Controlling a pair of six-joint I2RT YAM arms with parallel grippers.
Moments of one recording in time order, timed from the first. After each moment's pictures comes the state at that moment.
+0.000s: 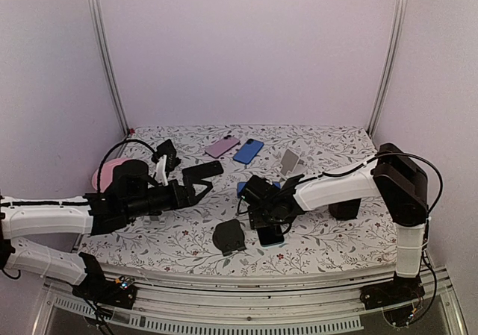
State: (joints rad) left arm -0.82 1.10 0.52 0.28 0.04 -0.77; right arm 1.04 2.03 1.30 -0.44 0.42 0.77
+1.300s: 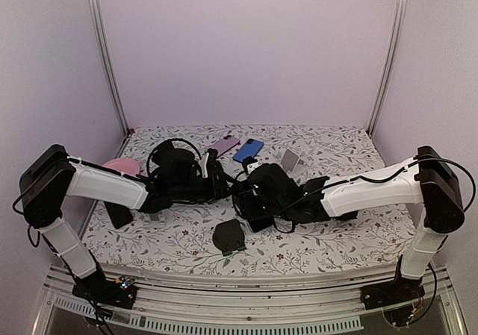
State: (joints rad) left arm -0.78 1.67 0.80 0.44 0.28 -0.85; right arm 1.11 1.79 1.14 -0.05 0.43 0.43
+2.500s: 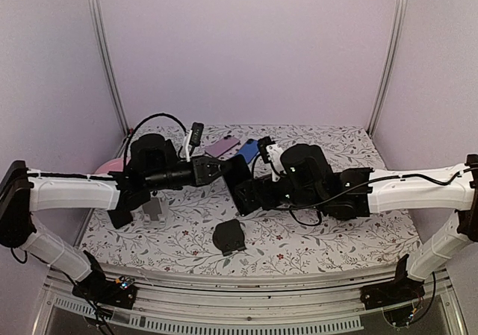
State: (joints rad) left arm -0.76 1.44 0.77 0.52 0.38 -0.68; right arm 1.13 1.50 1.07 -0.07 0.29 0.47
